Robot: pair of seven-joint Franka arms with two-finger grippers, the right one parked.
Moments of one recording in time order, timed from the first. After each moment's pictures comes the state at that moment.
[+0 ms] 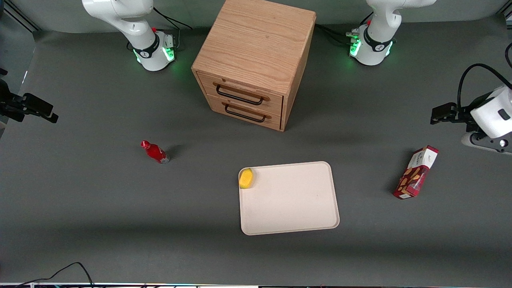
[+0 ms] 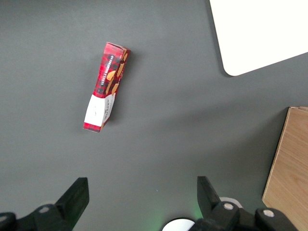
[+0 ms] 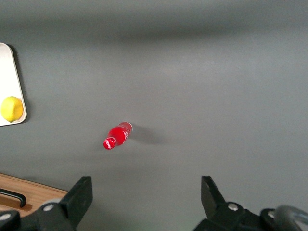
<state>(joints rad) -0.04 0.17 0.02 -1.45 -0.01 1.44 0.21</state>
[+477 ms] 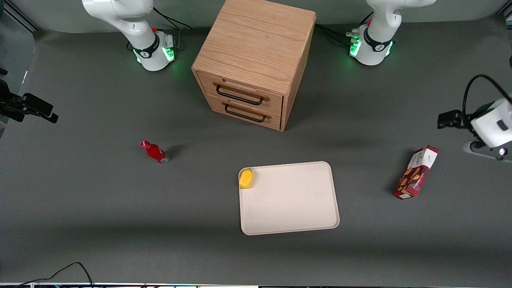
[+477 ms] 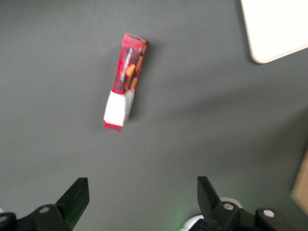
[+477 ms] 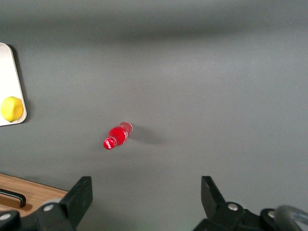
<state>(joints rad) -0.03 0.24 0.06 -1.51 0.07 1.55 0.40</state>
